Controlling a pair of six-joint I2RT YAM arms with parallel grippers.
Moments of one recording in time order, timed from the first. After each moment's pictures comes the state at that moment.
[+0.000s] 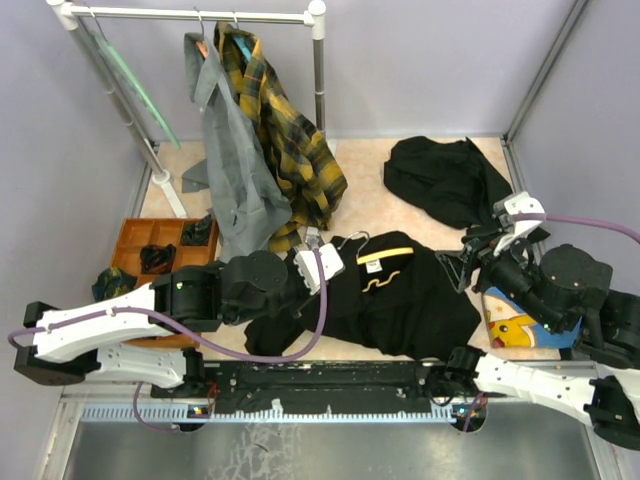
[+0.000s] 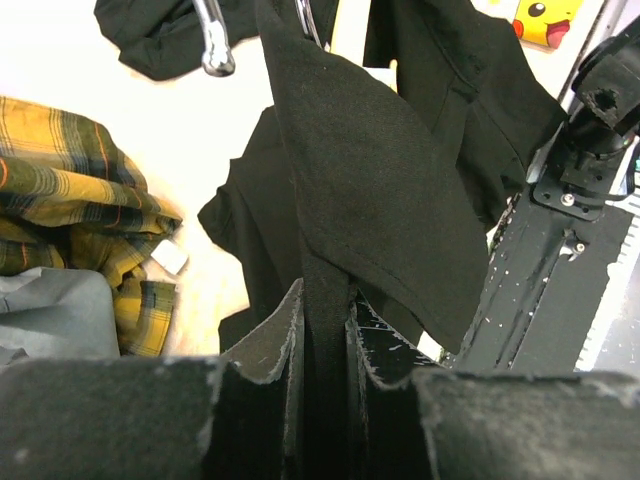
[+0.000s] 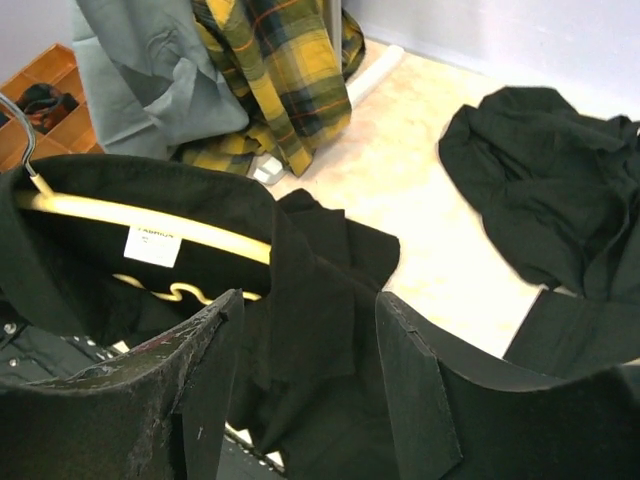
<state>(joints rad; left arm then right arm) -1.42 1.12 1.33 -0.65 -0.38 0.03 1.05 0.61 1.41 -1.05 0.49 0.15</state>
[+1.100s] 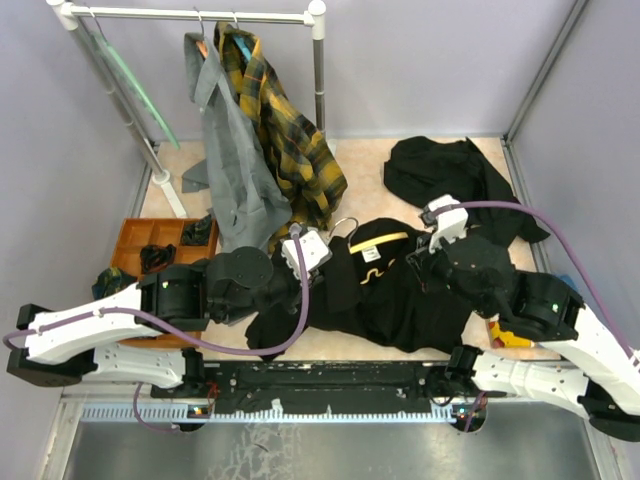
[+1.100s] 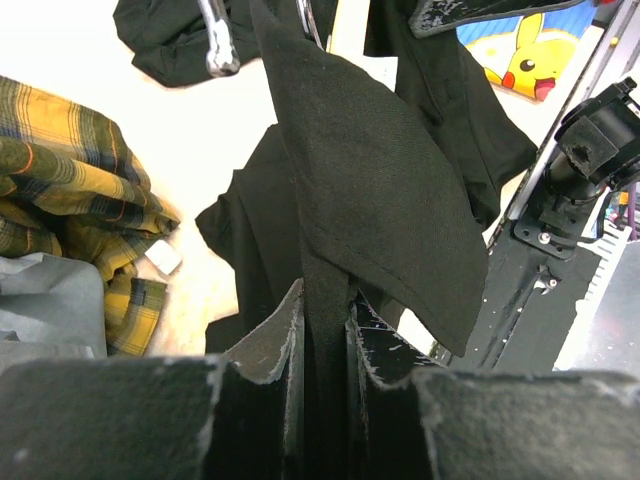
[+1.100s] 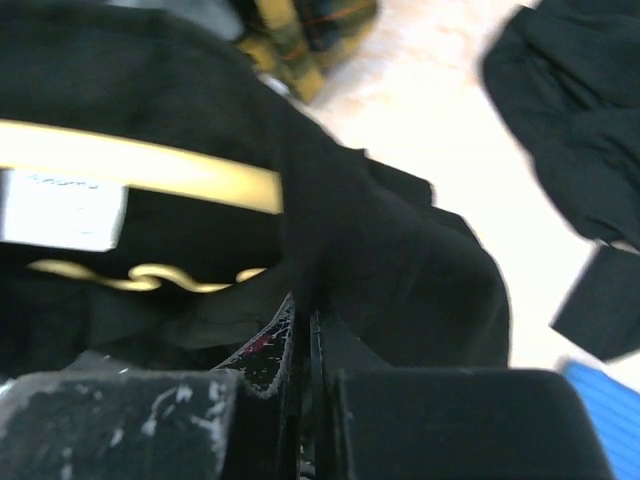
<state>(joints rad) -1.42 1.10 1.36 -0.65 -0.43 -0.06 1.05 0.74 1.20 -0.97 0.53 0.29</state>
